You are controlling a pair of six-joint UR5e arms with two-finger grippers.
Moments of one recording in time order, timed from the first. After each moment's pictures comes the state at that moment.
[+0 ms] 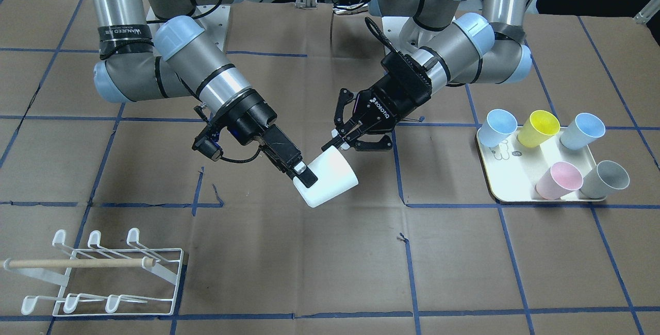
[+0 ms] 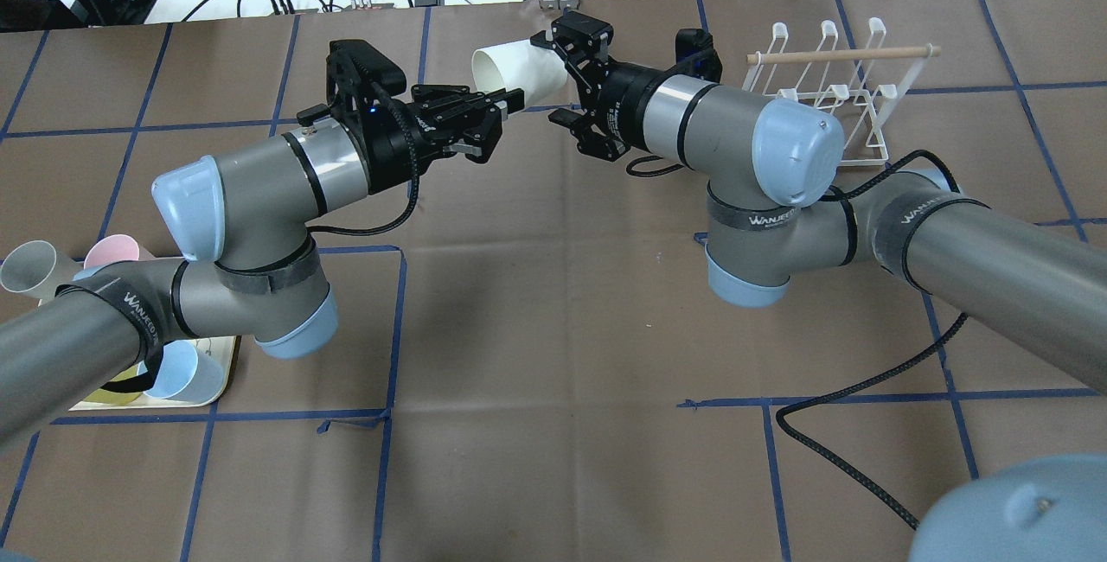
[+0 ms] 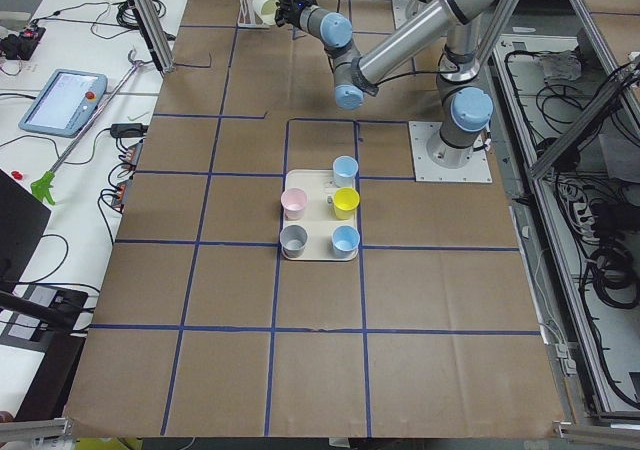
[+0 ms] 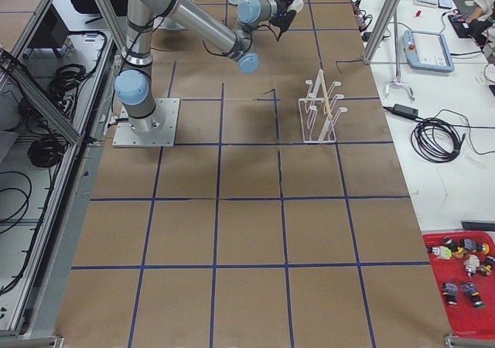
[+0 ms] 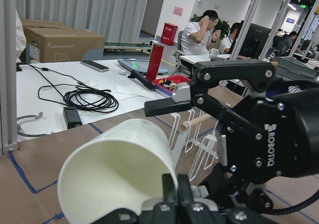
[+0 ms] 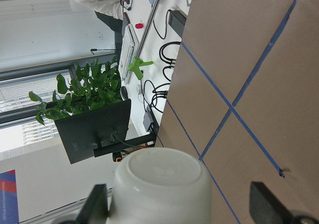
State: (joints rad) left arm -1.54 -1.82 -2.16 0.33 0.64 0.15; right arm 1.73 -1.19 1.97 -3.43 -0.97 1.48
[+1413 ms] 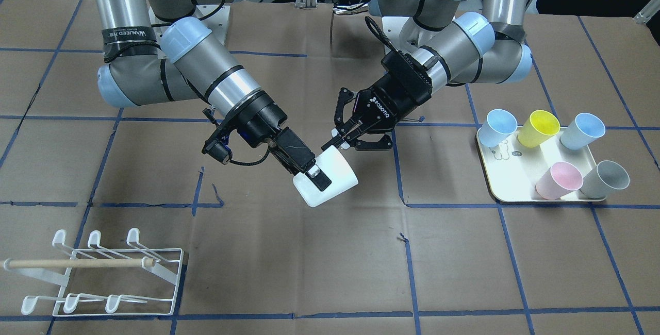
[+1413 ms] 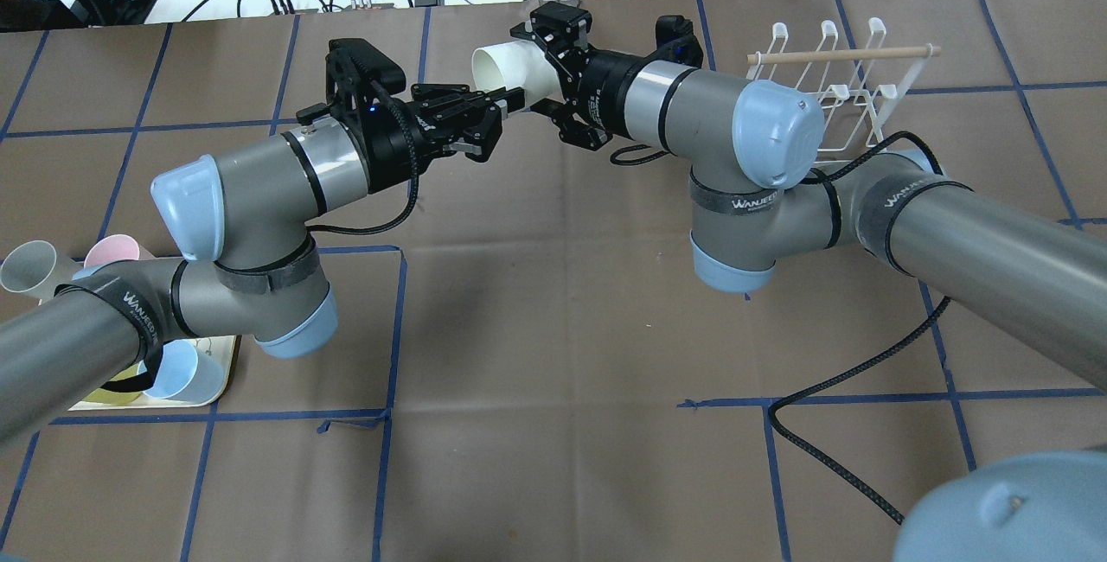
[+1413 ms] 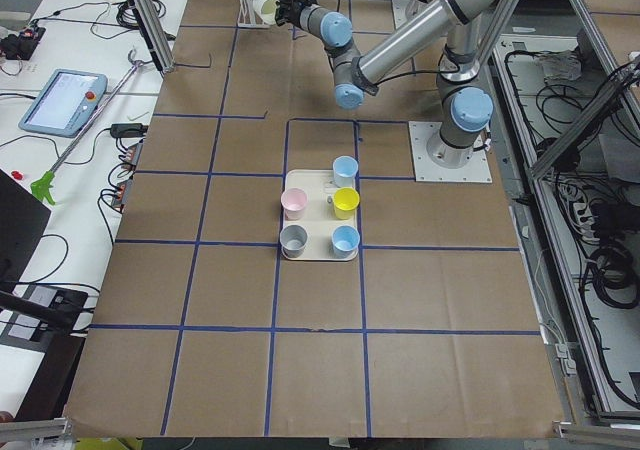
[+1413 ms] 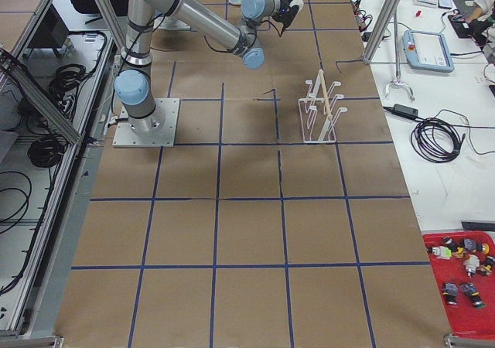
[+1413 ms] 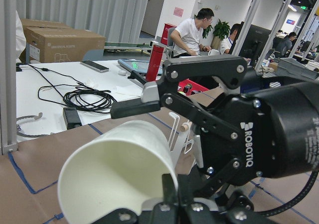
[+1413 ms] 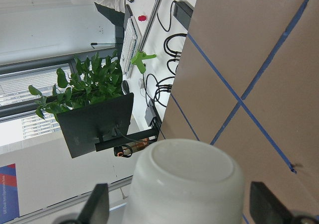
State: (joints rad) left arm -1.54 -1.82 -2.15 0.33 0.65 0.14; right arm 1.76 -1.18 1.92 -3.41 -0.97 1.48
